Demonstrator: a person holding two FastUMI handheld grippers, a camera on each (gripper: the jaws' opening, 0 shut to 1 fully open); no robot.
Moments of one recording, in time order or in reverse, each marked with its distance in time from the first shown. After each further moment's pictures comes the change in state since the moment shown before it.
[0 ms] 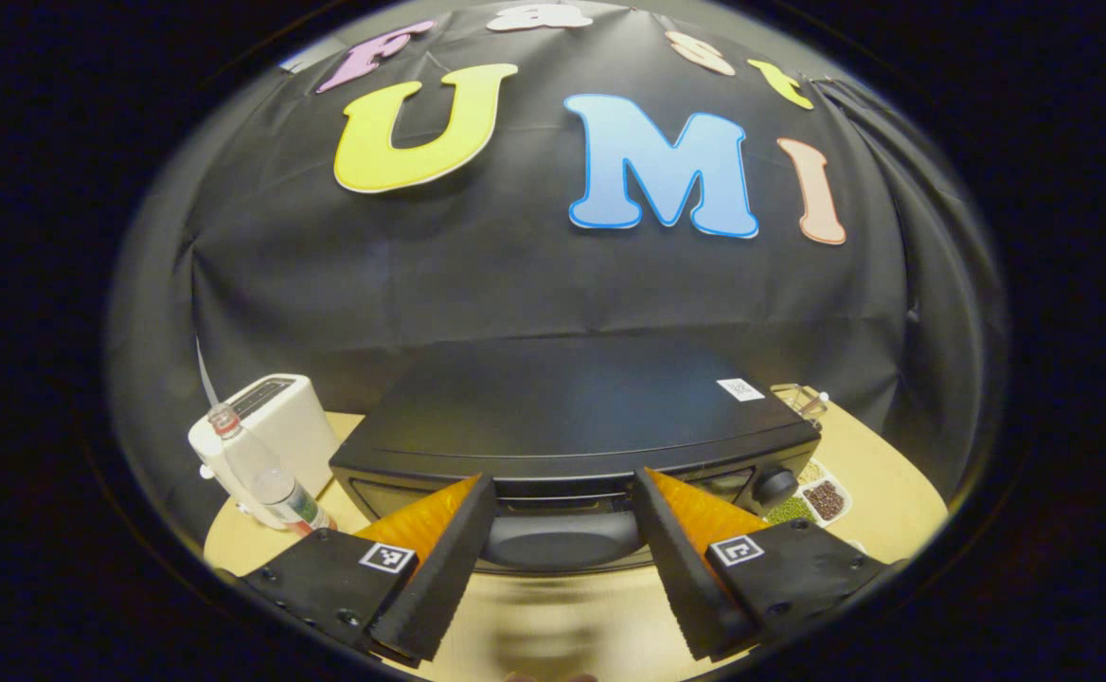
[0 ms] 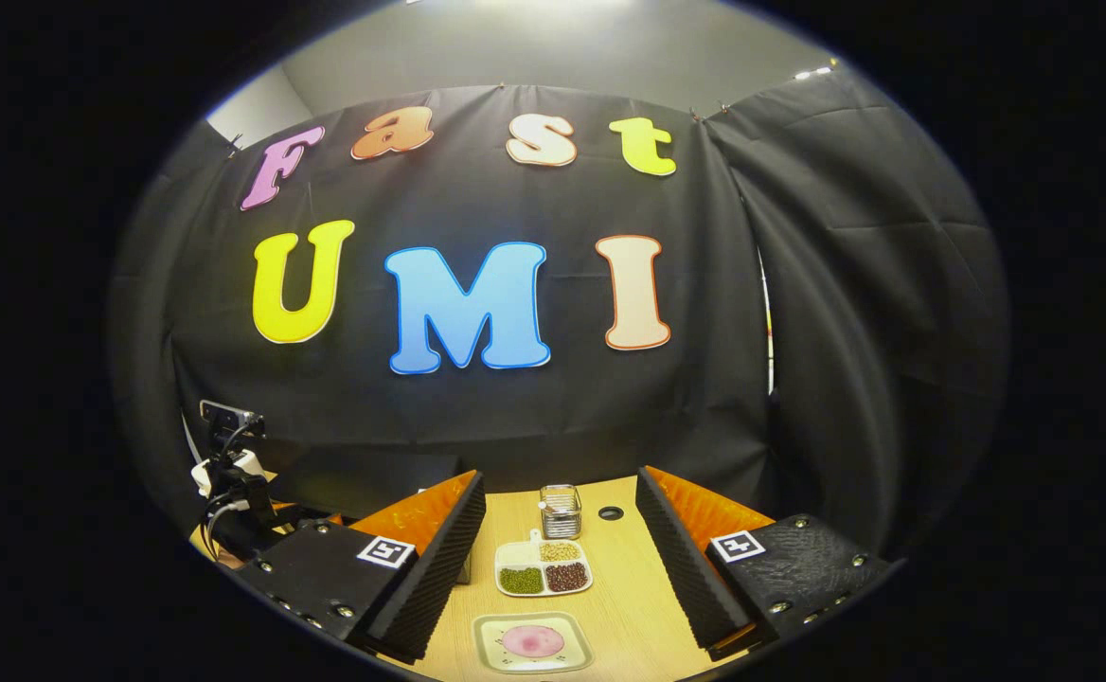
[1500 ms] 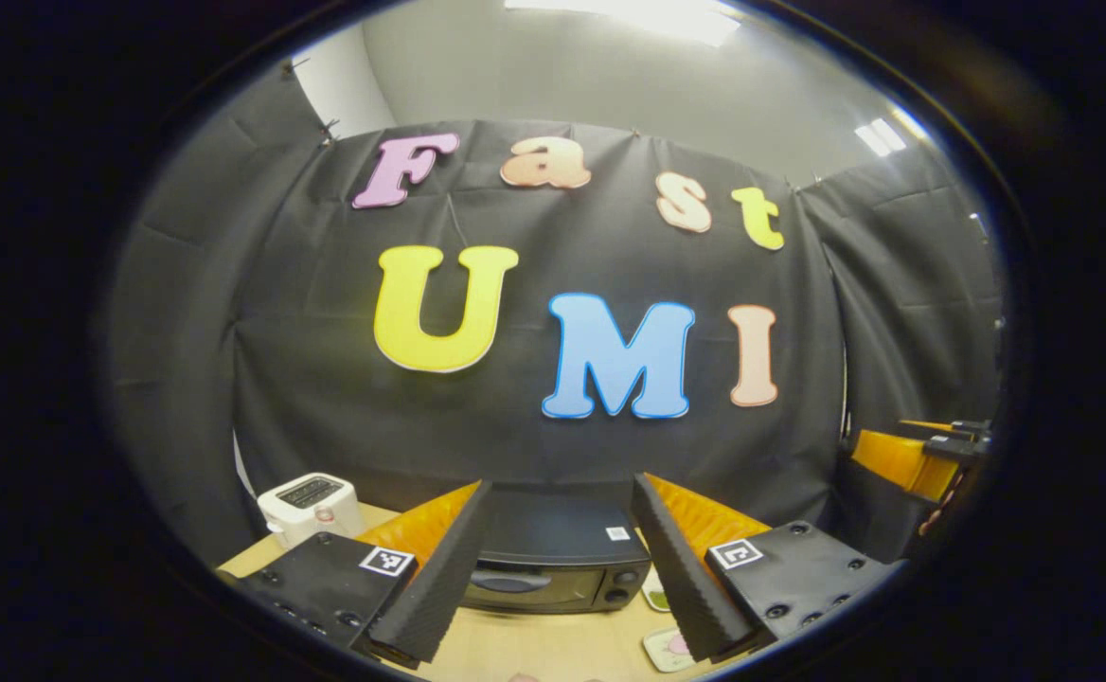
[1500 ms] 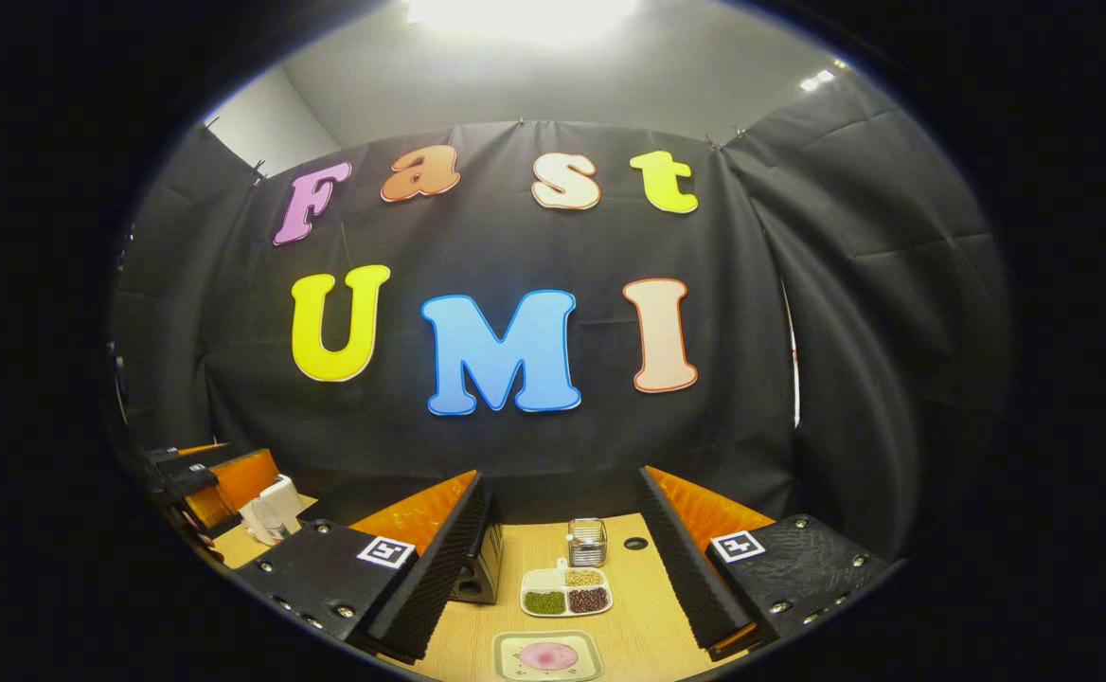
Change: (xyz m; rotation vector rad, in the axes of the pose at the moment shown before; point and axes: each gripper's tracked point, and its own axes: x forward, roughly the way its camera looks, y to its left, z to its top) left arm -0.210 -0.028 0.162 -0.094 -0.352 -0.028; right arm -0.019 0.009 0.037 0.011 -0.099 0.098
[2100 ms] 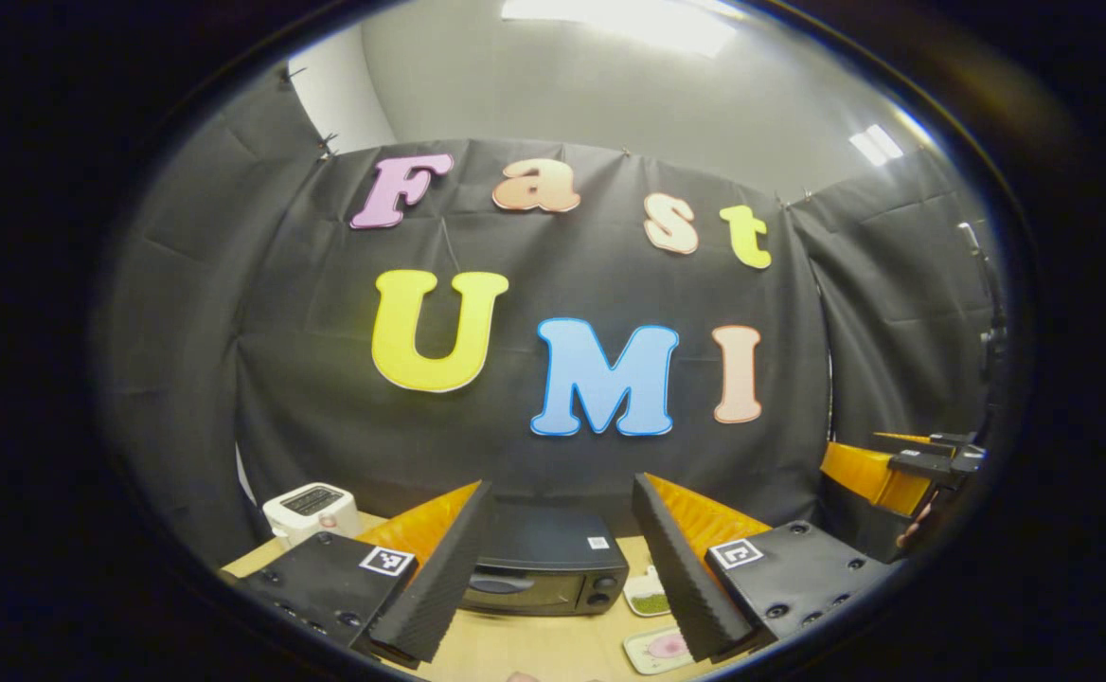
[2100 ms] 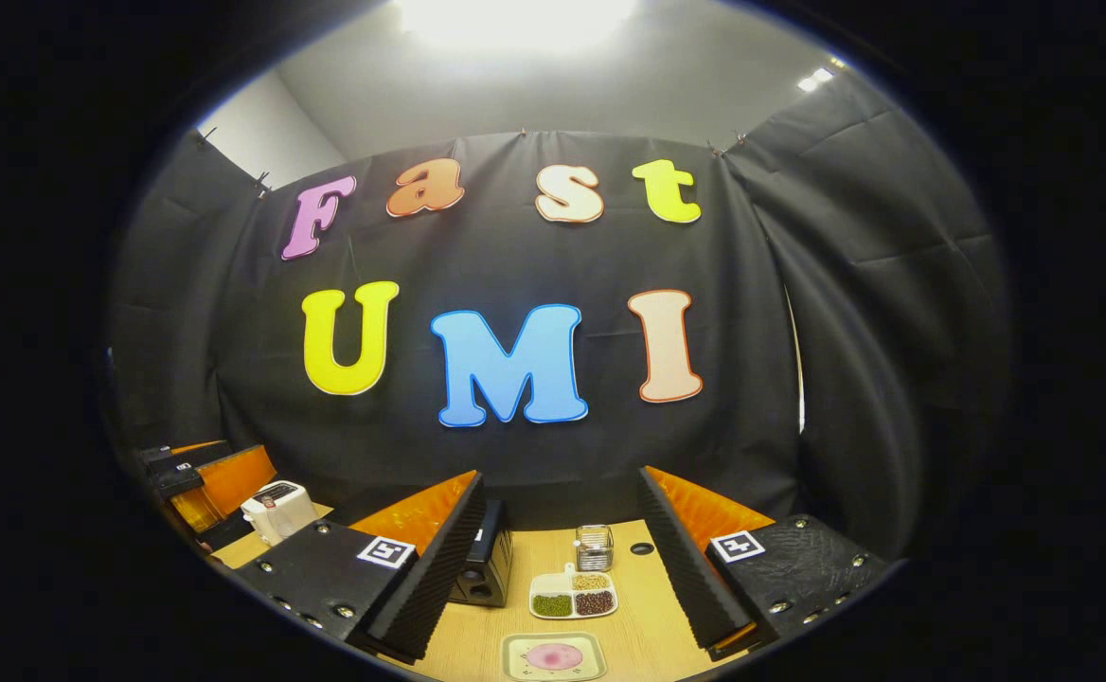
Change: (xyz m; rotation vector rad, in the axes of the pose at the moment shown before) left arm -0.051 -0.031 0.053 0.002 -0.082 -0.016; right arm -0.014 -0.002 0.027 0.015 -0.038 0.025
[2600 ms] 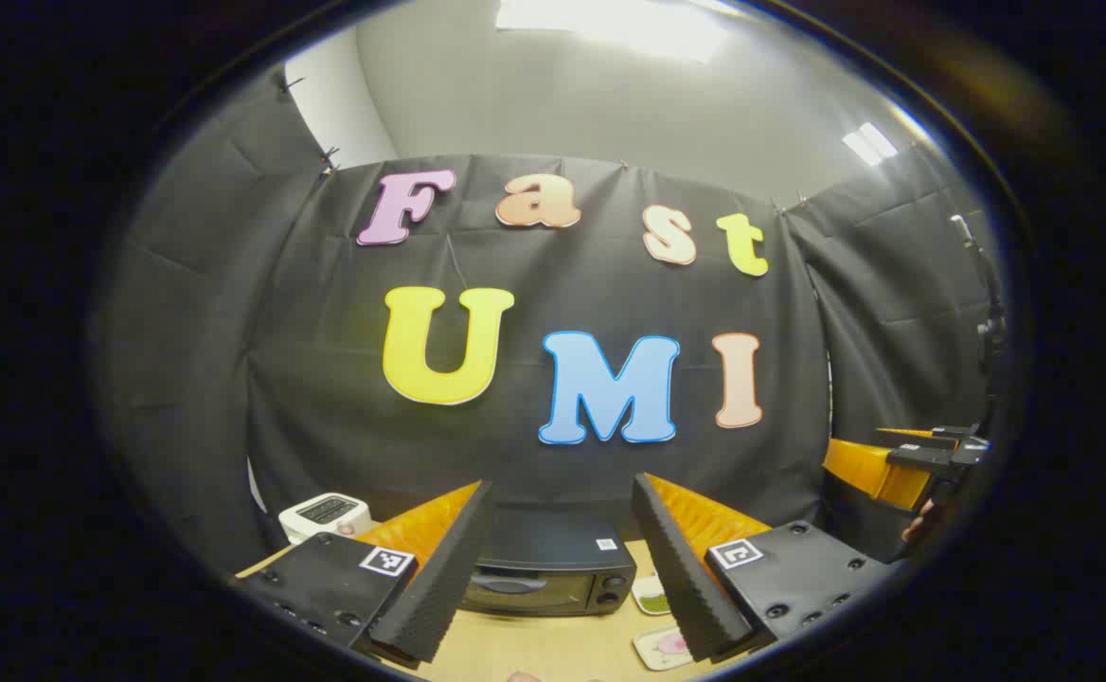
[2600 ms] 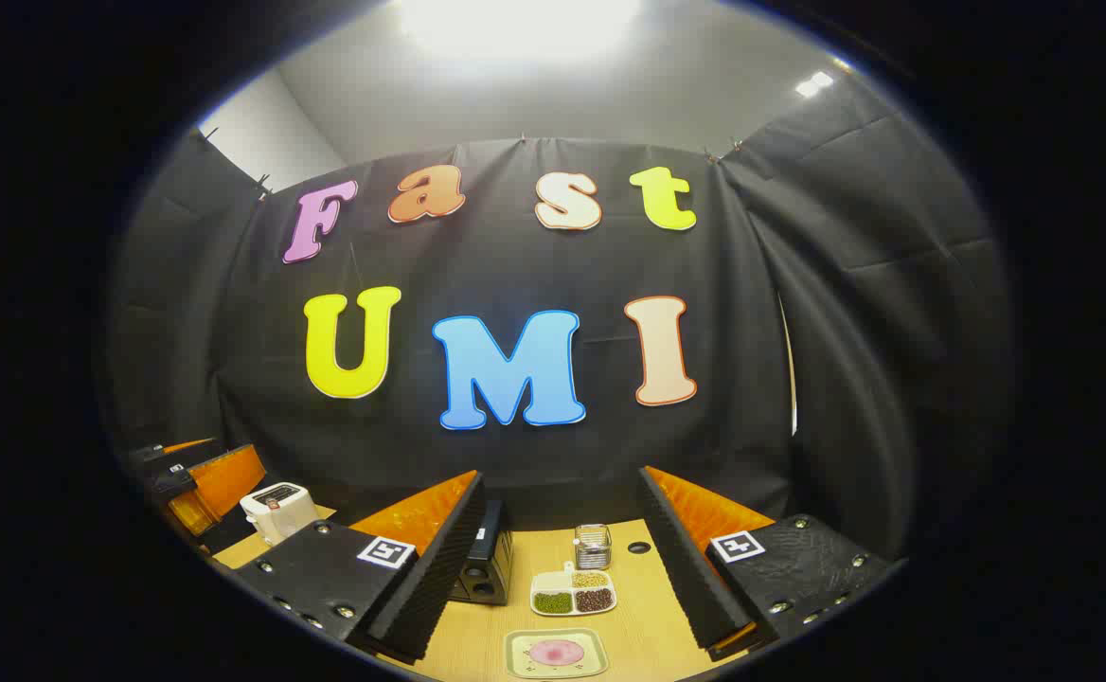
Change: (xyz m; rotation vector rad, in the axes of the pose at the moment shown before) left arm -0.026 0.006 0.008 0.017 -0.028 0.014; right arm -0.019 0.005 0.003 0.002 -0.004 -0.007
